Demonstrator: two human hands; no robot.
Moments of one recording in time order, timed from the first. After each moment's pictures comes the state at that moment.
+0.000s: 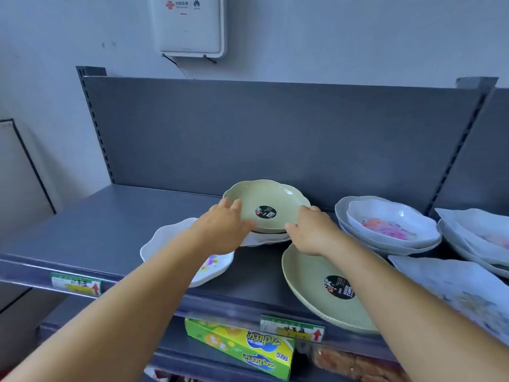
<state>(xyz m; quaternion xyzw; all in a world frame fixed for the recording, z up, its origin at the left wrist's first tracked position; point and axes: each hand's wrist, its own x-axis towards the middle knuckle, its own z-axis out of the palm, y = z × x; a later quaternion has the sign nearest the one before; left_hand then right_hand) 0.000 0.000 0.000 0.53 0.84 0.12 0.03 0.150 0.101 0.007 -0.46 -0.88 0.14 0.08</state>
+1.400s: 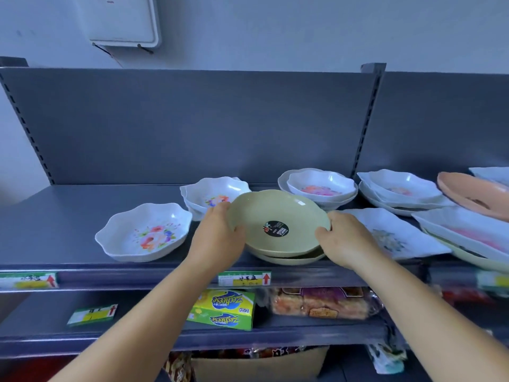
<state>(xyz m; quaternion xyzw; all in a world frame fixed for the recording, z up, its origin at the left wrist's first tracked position) 0.122 -0.046 -0.005 0.49 0.78 0.38 0.11 0.304 0.054 -0.010 -0.59 -0.77 0.18 0.18</state>
